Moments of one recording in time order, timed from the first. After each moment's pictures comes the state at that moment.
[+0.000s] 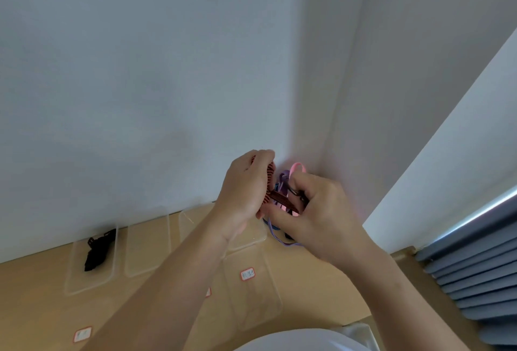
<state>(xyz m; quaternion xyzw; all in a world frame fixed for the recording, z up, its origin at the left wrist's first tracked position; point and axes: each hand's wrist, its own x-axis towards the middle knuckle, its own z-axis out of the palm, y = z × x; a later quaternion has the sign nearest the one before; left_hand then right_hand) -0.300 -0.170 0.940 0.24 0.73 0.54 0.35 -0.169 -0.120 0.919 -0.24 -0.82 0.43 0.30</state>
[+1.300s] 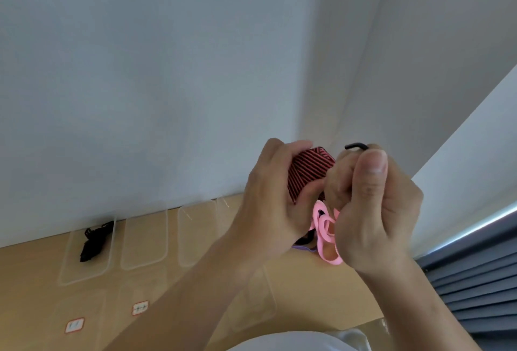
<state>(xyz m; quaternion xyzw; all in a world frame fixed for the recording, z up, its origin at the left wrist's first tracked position) -0.267 -0.180 0.934 0.52 0.67 0.54 0.04 -0.160 -0.122 0.959 -0.13 -0.71 0.40 0.57</state>
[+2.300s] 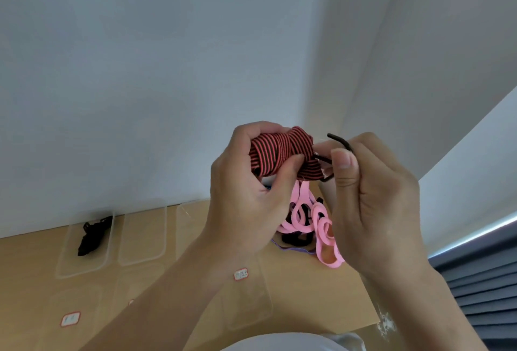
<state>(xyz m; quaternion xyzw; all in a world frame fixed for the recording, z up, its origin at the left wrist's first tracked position) -0.274 -0.194 0.958 0.42 0.62 0.67 0.02 -0.154 -0.114 0.966 -0.21 -0.81 0.23 0.49</state>
